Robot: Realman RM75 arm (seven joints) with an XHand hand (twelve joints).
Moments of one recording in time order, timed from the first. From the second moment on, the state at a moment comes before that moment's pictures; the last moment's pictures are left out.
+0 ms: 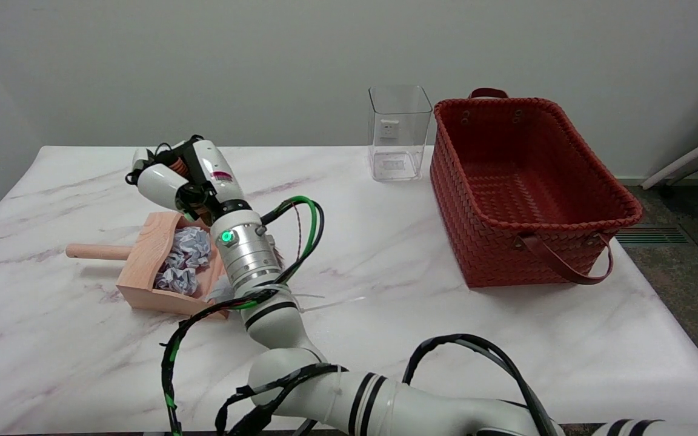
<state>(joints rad) 0.49 -1.90 -2.32 0.86 1.11 0.81 0.25</state>
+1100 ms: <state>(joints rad) 0.69 -2.01 -2.30 0.61 1.08 0.89 0.43</state>
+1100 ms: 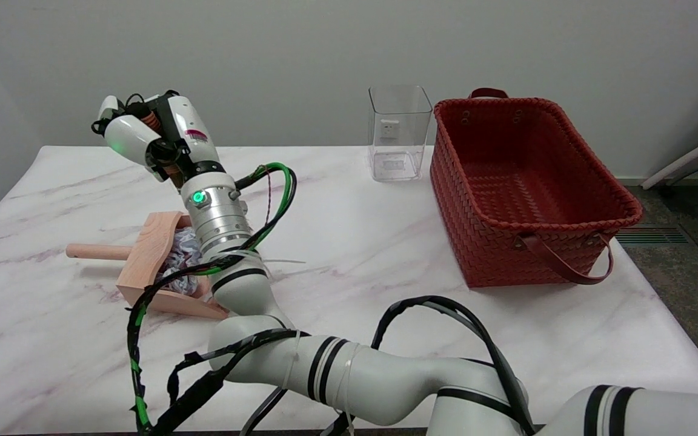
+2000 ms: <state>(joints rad) 0.48 -1.88 -2.29 0.87 1.05 0.94 0.18</state>
